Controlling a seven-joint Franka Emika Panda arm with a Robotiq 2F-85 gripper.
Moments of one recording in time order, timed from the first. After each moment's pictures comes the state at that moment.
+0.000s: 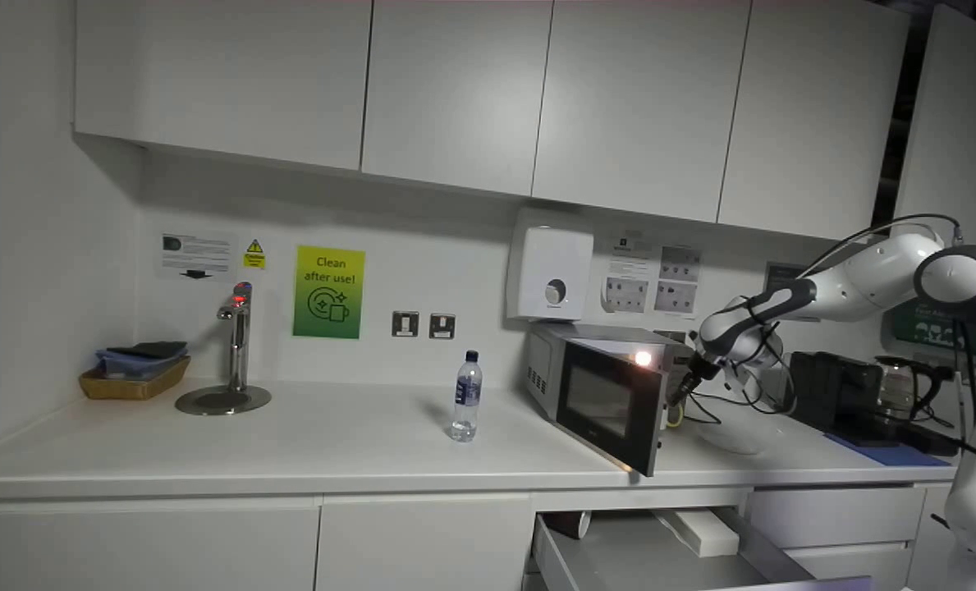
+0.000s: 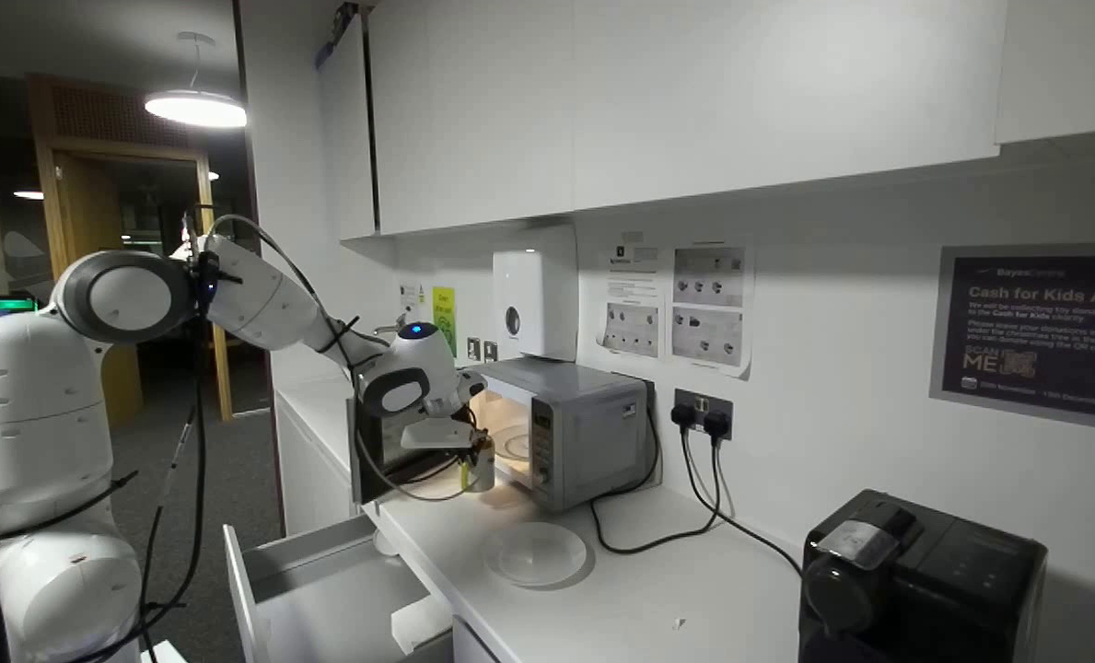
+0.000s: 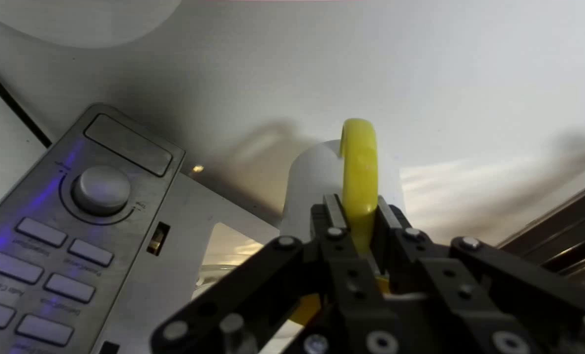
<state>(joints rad) -0.03 -0.01 -0.10 -2.27 0.33 2.69 -0.81</state>
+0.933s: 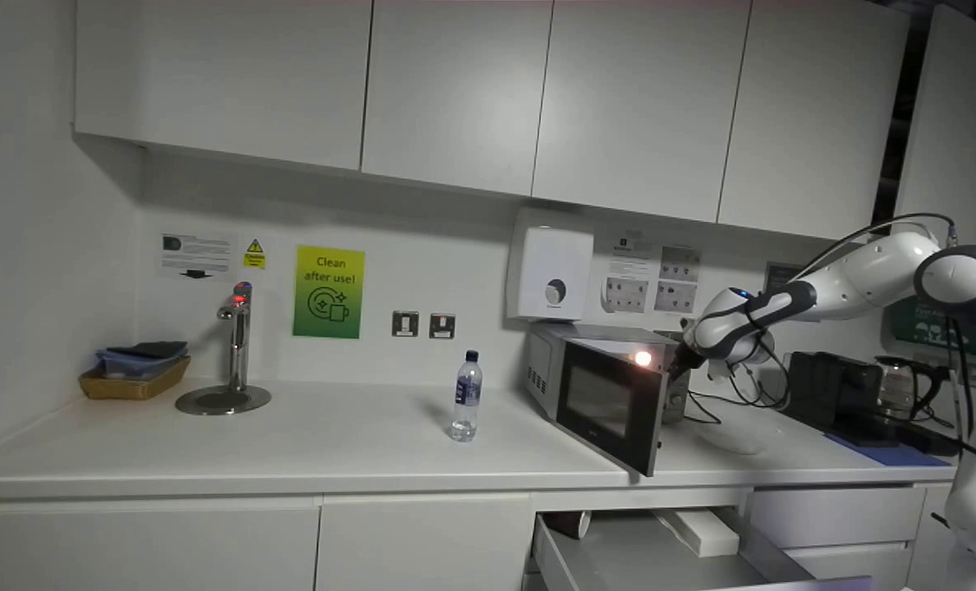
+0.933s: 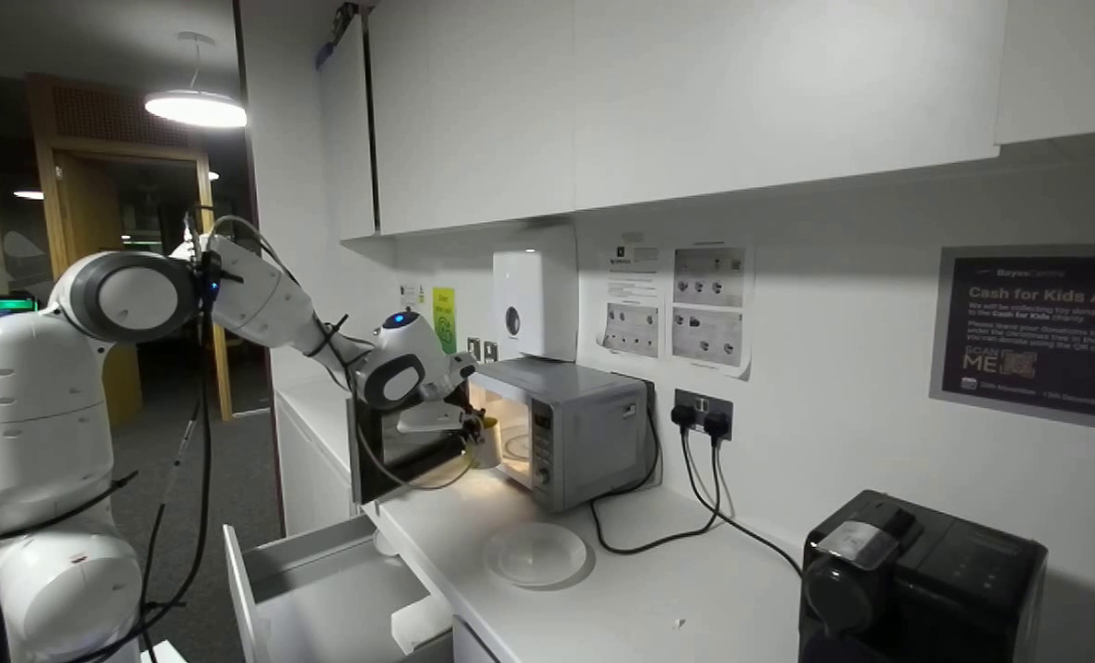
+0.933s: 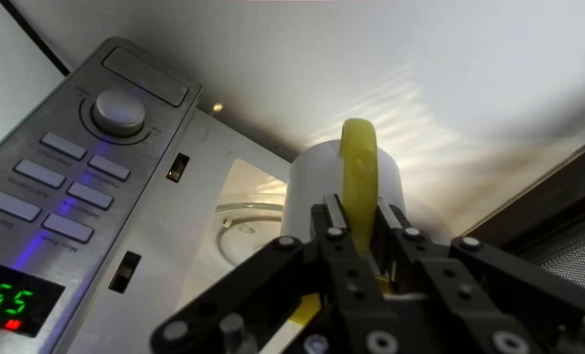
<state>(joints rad) -0.02 0.00 -0.05 -2.24 0.15 2.81 -0.54</state>
